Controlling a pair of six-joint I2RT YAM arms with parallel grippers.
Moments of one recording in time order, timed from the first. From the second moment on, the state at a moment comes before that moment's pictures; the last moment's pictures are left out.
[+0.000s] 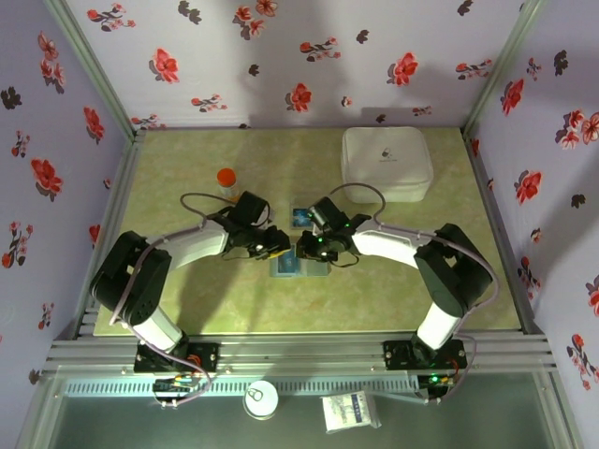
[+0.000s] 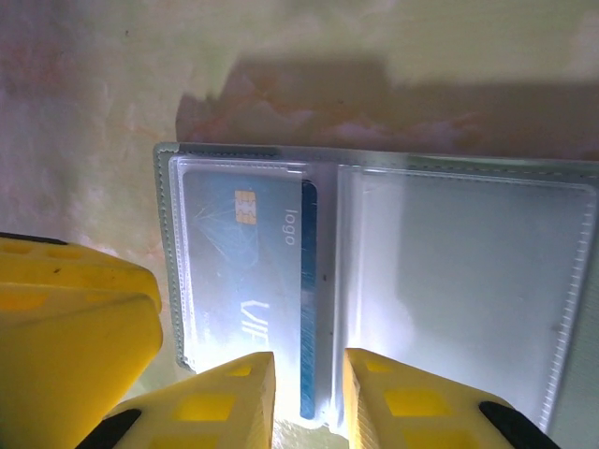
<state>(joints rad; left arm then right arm) -0.62 1.62 0.89 -0.30 0.42 -0.84 0.77 1.71 0.99 -0.34 -0.29 0.81</state>
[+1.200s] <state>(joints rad) -0.59 1.66 0.87 -0.32 0.40 -0.77 0.77 1.82 1.05 -0.29 -0.34 0.83</state>
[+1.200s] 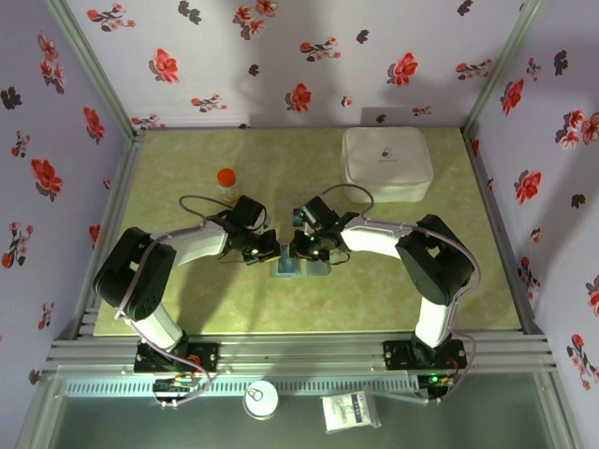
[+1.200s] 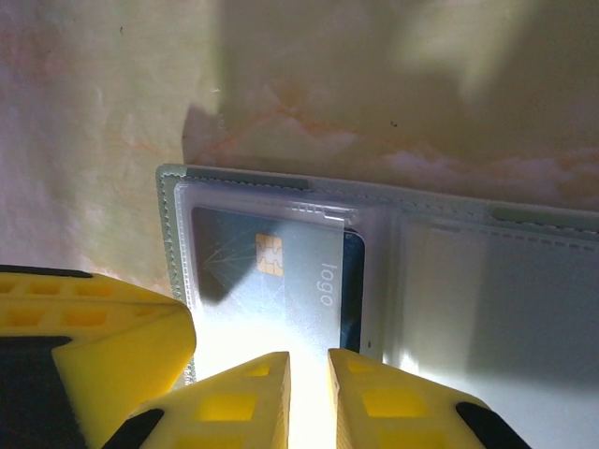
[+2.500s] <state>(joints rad) -0.58 1.63 0.87 -0.37 0.40 -0.75 0.78 1.78 1.05 -0.33 -0.30 0.82</state>
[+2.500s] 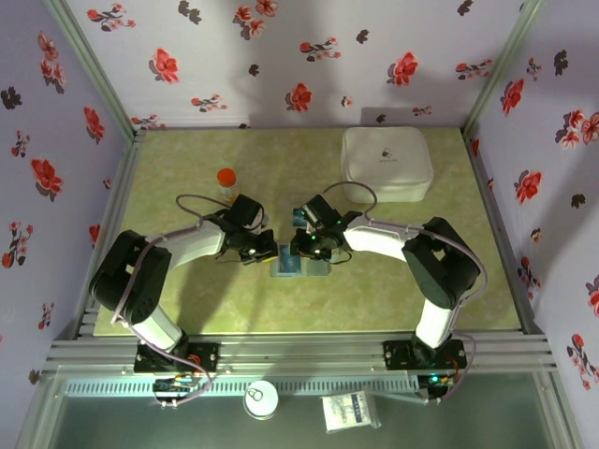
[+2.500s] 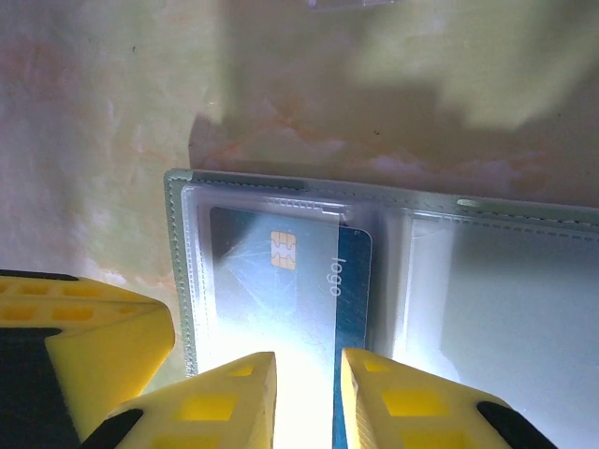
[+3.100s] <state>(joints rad) -0.60 1.68 0.88 -0.36 0.40 -0.75 0.78 1.78 1.05 -0.28 -0.34 0.82</state>
